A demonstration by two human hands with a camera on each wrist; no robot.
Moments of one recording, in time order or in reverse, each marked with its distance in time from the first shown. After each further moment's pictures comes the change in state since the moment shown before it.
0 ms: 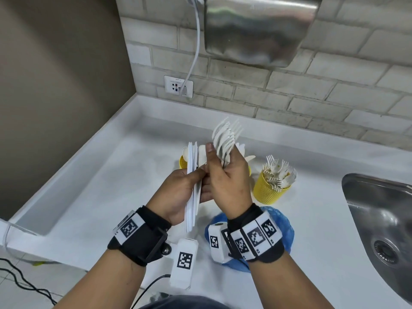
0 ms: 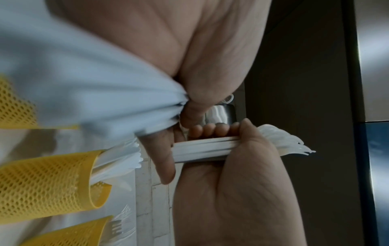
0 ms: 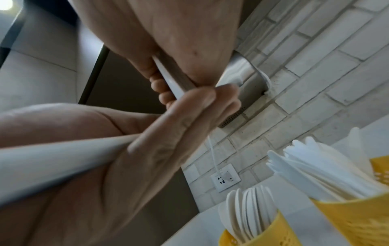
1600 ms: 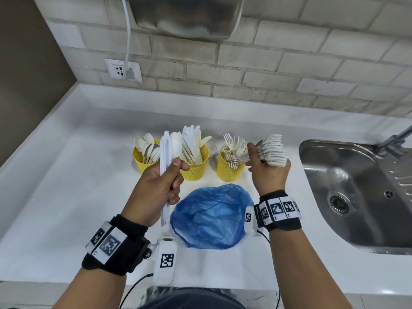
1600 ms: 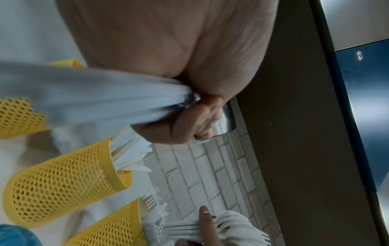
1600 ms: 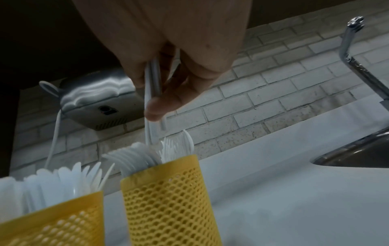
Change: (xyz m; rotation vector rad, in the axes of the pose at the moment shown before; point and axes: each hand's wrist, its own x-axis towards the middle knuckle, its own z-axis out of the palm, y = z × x) left_hand 0.009 -0.040 0.034 0.329 0.009 0.133; right_hand 0.012 0.121 -0.180 -0.309 0.468 0.202
